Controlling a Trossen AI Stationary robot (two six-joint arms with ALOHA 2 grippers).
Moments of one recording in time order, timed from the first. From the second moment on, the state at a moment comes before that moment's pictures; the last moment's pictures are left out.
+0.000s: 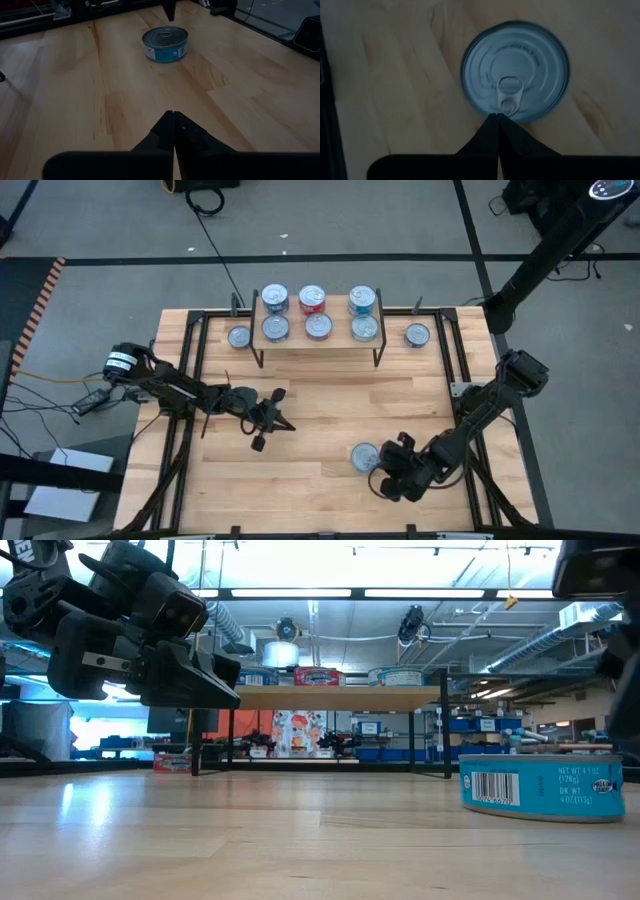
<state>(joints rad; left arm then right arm) -0.13 1.50 0.32 0.83 0.17 0.17 0.76 1.62 0.87 -0.40 0.43 1.19</state>
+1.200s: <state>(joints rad) -0.13 1.50 0.32 0.84 0.15 0.18 0.39 1.62 0.87 -0.19 0.06 0.80</state>
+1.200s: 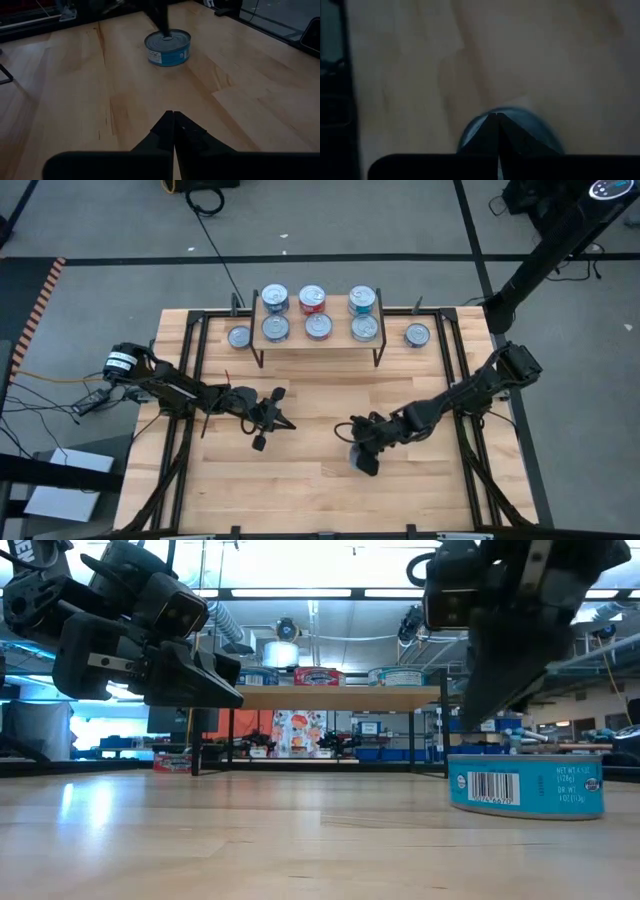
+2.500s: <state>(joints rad) -0.13 1.50 0.32 0.84 0.08 0.17 0.34 1.75 1.14 -0.30 0.11 0.55</state>
